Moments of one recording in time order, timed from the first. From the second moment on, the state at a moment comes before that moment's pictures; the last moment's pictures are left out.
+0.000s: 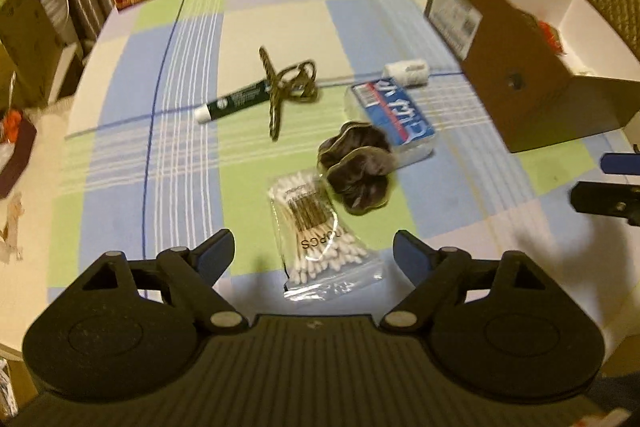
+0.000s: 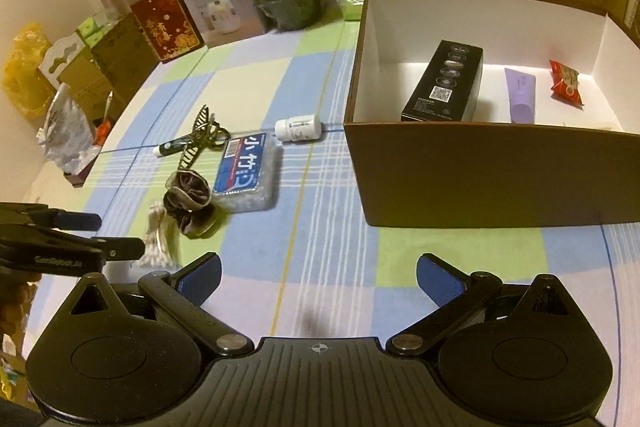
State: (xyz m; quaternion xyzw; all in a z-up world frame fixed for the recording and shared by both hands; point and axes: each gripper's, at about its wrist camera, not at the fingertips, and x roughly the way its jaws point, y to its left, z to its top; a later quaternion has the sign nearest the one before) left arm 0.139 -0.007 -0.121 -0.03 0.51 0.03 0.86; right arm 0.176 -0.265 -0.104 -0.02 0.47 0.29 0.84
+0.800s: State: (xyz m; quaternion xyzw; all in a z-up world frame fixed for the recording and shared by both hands) left arm 0.163 0.063 -0.161 -0.05 0.53 0.07 0.84; right arm 0.194 -0.190 -0.123 -0.02 0.45 0.31 0.84
